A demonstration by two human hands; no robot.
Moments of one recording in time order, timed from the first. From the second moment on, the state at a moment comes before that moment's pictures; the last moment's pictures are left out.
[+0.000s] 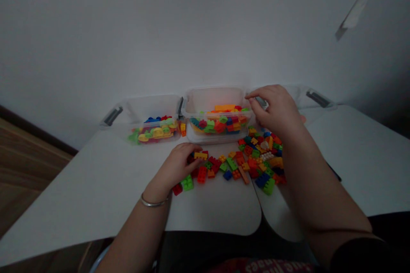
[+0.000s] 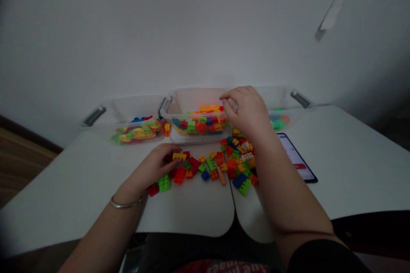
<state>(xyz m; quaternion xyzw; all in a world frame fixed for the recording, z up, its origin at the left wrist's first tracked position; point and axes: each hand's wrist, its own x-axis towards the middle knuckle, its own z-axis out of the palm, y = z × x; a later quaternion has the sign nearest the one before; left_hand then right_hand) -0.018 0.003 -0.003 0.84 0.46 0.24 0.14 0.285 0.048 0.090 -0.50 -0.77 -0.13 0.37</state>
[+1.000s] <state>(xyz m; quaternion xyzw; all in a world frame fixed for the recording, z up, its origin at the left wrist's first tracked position) -0.014 0.001 0.001 0.84 0.45 0.28 0.13 0.194 0.035 0.028 -0.43 -0.85 0.27 0.15</state>
